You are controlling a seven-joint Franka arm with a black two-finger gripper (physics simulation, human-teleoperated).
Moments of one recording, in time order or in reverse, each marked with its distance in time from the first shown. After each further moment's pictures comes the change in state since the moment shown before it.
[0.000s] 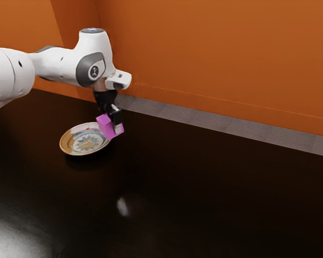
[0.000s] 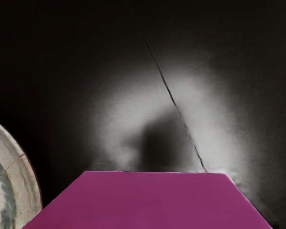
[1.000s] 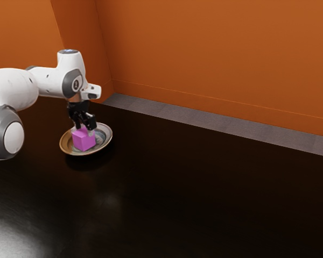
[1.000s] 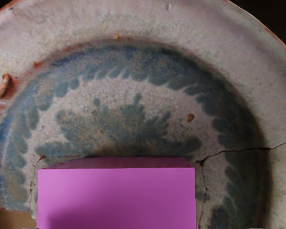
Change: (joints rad) arm 0.215 0.375 0.031 0.335 -0.011 0.003 0.007
